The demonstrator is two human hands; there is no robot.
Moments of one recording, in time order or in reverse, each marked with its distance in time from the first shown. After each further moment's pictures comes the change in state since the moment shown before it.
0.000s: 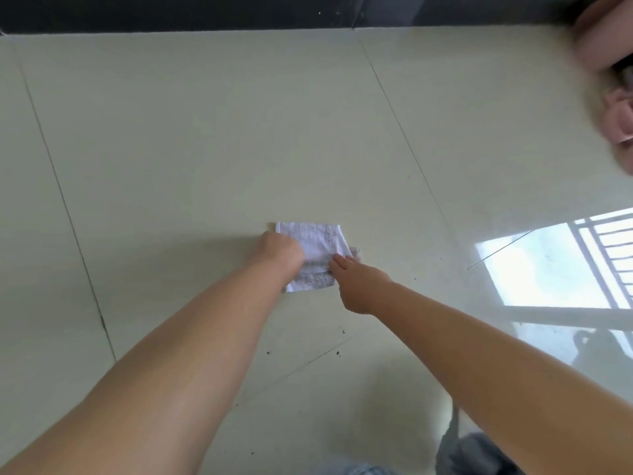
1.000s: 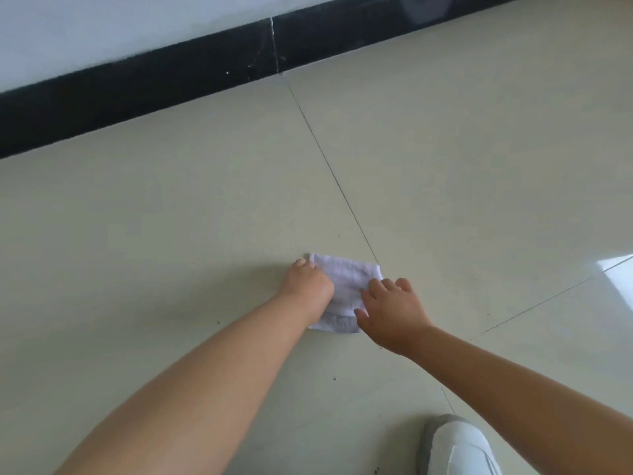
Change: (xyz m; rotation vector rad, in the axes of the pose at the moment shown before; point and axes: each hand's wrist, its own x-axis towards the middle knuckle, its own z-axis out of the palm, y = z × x) left_hand 0.176 0.155 -0.124 0.080 -0.078 -0.100; right_hand 0.060 0.264 0.018 -0.028 0.549 -0.142
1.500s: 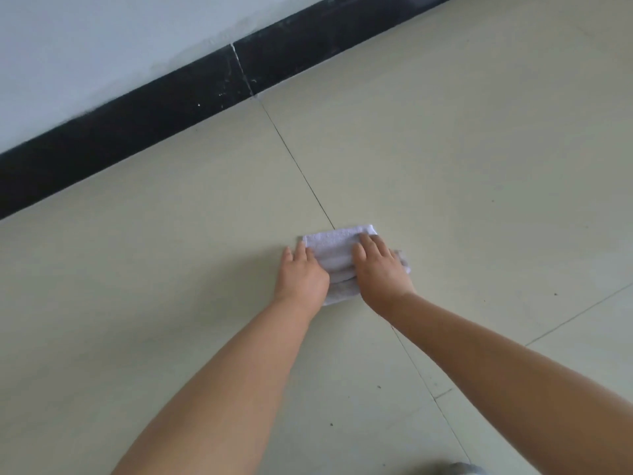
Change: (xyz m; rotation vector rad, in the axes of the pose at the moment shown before) left_hand 0.051 -0.004 -0.034 0.108 0.036 -0.199; right_hand 0.071 0.044 -0.015 0.362 0.000 0.116
